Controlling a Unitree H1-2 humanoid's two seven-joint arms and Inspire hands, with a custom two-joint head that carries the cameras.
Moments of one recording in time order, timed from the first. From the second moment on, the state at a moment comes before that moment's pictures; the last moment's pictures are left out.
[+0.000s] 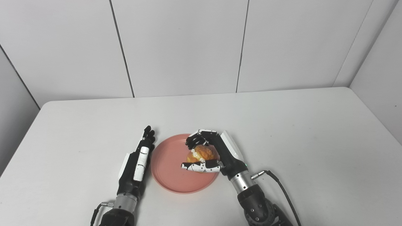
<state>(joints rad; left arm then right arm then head) -0.22 0.02 -0.05 0.09 -0.06 0.00 -0.10 -0.40 -0.03 0.28 0.29 -0.39 -0.29 -0.11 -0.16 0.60</state>
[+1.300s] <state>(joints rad) -0.18 -0.01 -0.09 0.02 -0.02 0.04 -0.06 -0.49 -0.10 0.41 0.39 -0.65 -0.41 -0.11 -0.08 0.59</state>
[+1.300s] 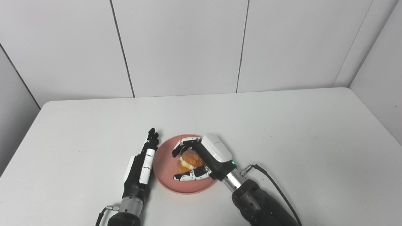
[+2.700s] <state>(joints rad) -0.16 -0.02 -0.09 -0.05 -0.02 0.12 -0.06 -0.33 -0.12 0.22 0.10 -0.23 -0.38 -0.03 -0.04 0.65</state>
